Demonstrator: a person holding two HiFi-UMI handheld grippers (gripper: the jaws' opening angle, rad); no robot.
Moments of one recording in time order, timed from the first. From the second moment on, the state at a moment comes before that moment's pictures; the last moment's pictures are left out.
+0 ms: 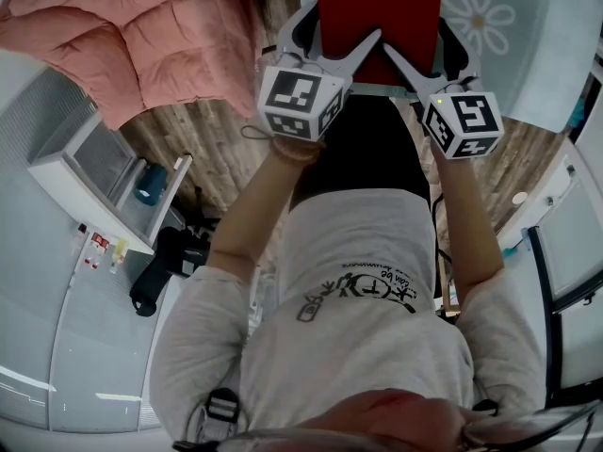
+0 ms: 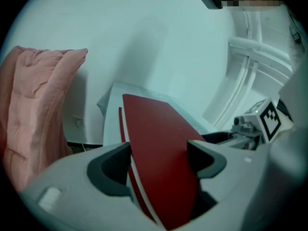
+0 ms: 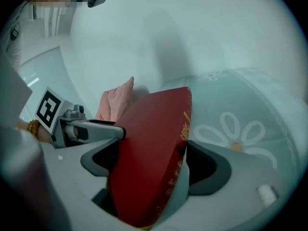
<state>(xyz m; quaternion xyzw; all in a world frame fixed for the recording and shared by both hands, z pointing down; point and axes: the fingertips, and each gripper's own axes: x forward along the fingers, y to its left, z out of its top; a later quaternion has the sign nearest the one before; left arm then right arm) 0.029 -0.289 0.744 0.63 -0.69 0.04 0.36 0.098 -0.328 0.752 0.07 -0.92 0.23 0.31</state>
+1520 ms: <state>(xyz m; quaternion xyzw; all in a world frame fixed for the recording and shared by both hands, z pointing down) 0.040 -0.273 0.549 0.66 -0.71 0.02 0.24 0.095 -0.311 0.542 0.05 -0.98 0.08 0.20</state>
